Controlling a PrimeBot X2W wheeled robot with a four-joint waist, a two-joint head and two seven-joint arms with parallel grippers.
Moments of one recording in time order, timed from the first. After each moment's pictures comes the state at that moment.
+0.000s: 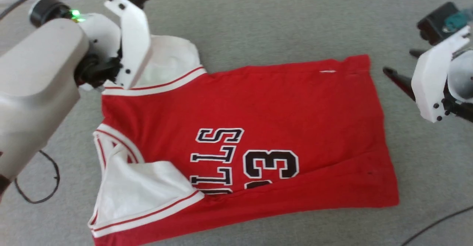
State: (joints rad) left arm -1.30 0.62 -1.20 0.52 -0.97 -0.12 0.68; right arm -0.80 -0.69 0.59 0.22 0.67 0.13 0.67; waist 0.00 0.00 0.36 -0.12
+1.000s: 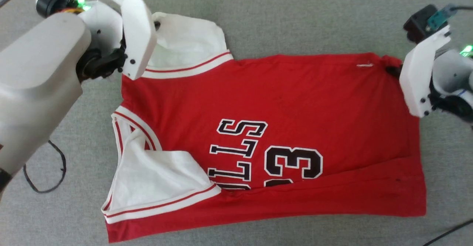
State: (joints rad) left arm -1.34 0.61 -1.25 0.55 -1.04 -0.12 0.48; right arm -1.00 -0.67 0.92 0.51 0.87 0.13 0.56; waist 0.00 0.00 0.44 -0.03
